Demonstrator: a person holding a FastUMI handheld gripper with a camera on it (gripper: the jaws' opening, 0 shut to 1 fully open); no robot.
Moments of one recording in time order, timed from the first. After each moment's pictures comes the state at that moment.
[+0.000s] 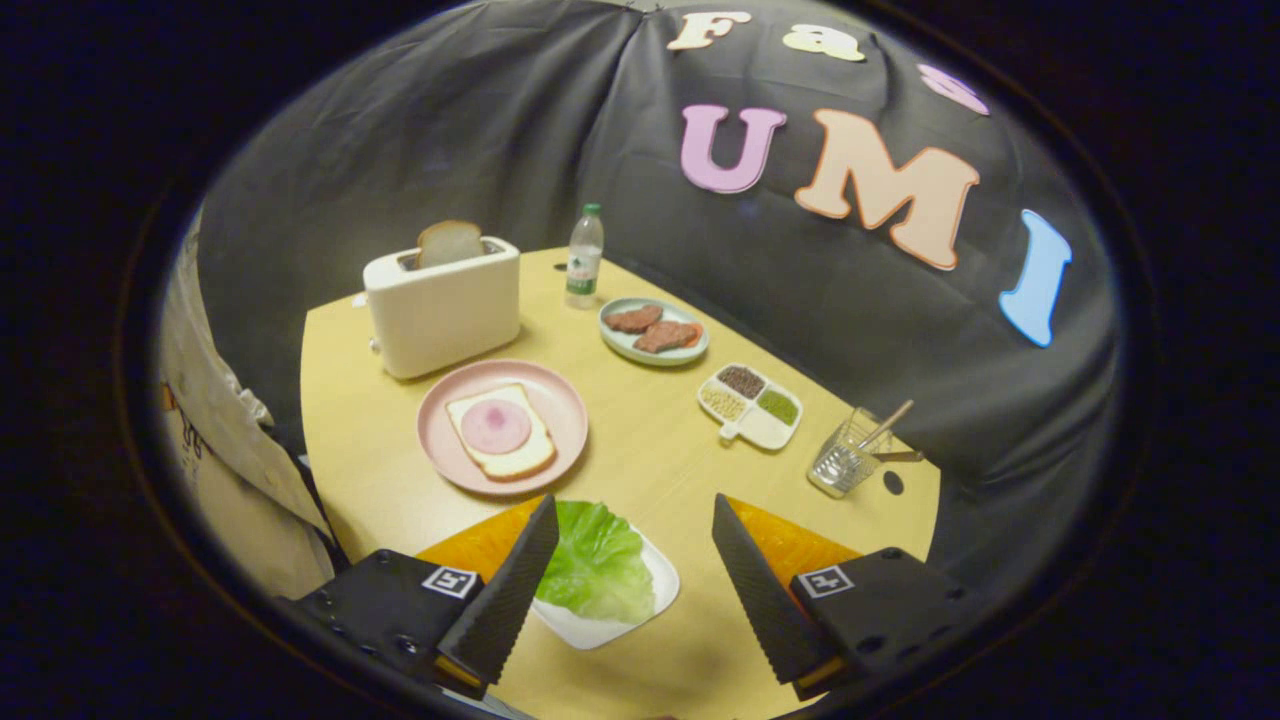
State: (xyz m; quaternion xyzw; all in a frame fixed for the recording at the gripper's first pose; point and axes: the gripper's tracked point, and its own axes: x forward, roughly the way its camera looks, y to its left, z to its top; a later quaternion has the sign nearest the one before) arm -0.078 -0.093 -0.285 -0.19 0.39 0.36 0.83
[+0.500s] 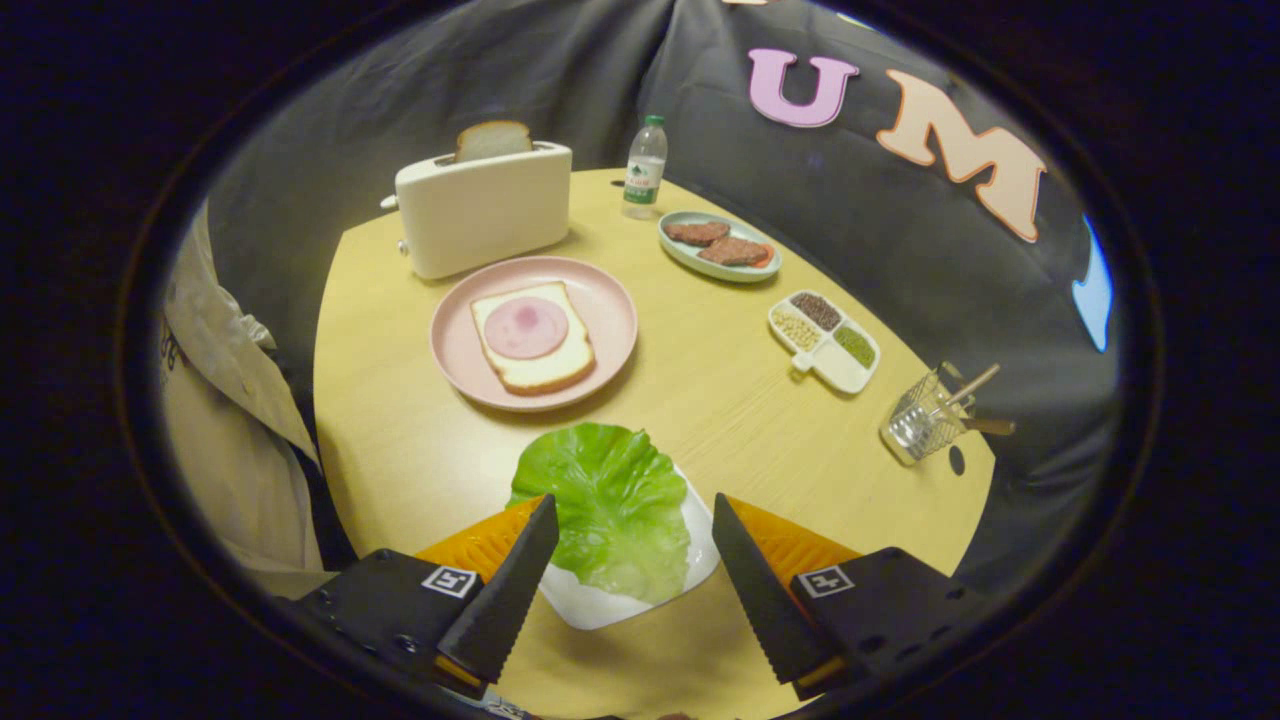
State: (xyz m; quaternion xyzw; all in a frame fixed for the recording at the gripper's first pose) arm -0.109 -0.098 -0.368 -0.23 0.46 0.41 0.75
